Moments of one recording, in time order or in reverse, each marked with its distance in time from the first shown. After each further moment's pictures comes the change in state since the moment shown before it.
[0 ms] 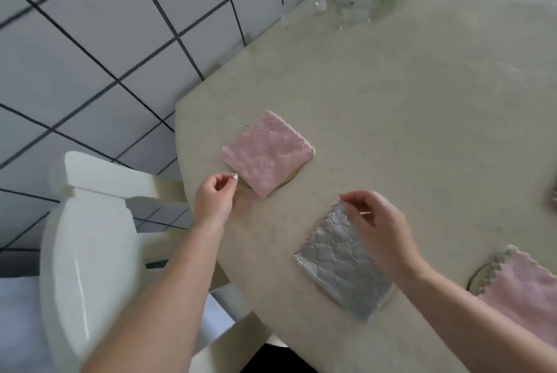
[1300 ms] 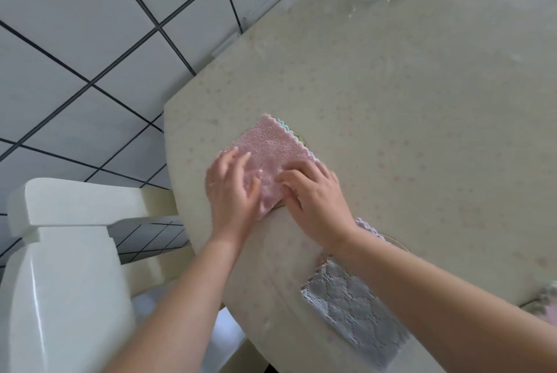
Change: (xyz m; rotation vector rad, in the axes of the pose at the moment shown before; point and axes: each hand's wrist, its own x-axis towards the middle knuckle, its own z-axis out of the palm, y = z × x) left_hand 0.031 0.012 0.038 0.514 0.067 0.676; right_hand 0.089 -0.023 0.092 -0.406 -0.059 -0.500
